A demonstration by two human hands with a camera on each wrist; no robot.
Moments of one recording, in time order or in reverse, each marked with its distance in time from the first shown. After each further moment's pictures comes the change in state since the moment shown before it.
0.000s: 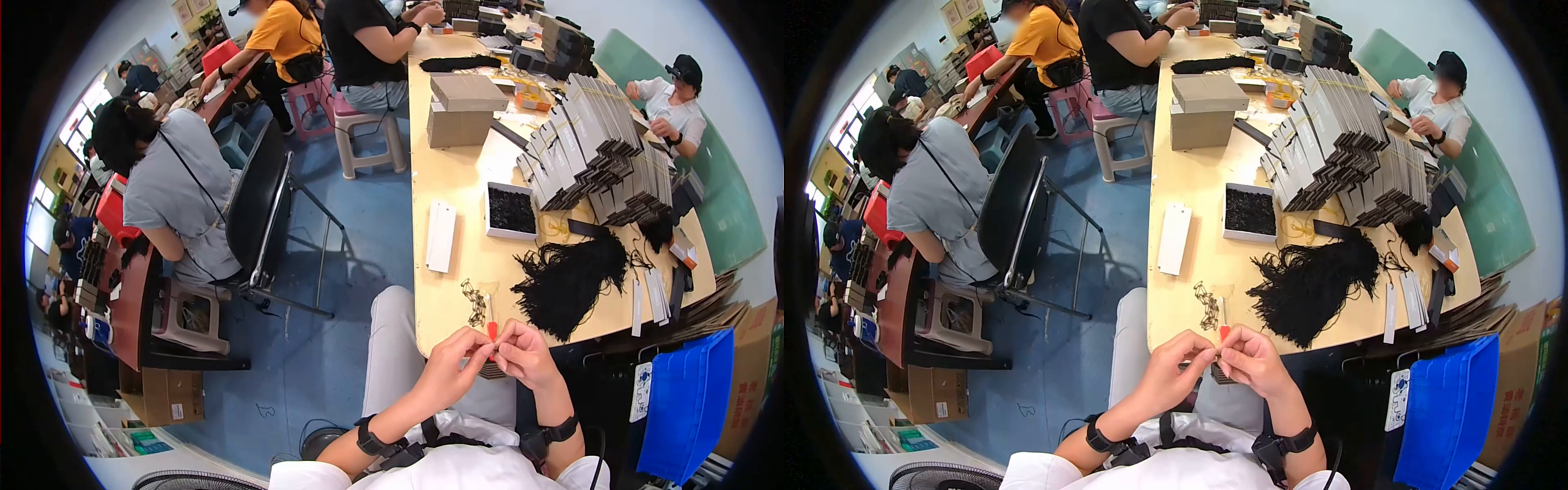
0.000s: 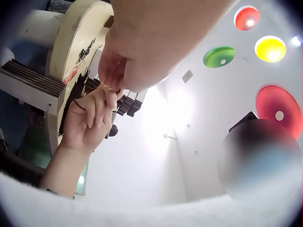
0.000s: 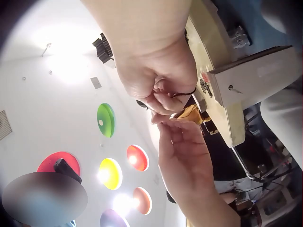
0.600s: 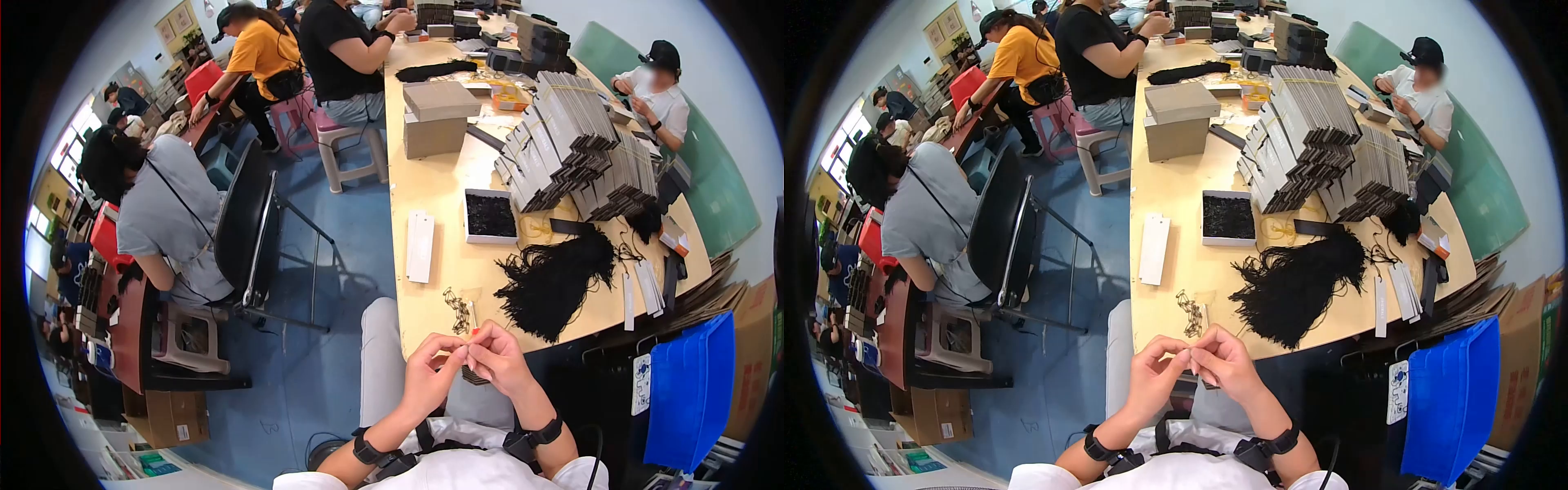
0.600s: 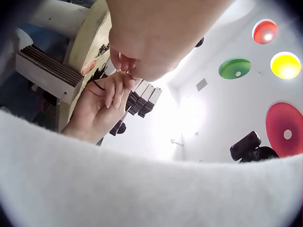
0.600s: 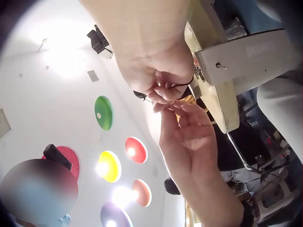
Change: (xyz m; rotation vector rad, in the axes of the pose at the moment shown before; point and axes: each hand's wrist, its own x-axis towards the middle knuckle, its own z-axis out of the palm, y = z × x) left_hand -0.004 -0.019 0.012 -0.342 0.220 -0.139; right_hand 0.013 0.019 0.010 0.028 0.092 -0.132
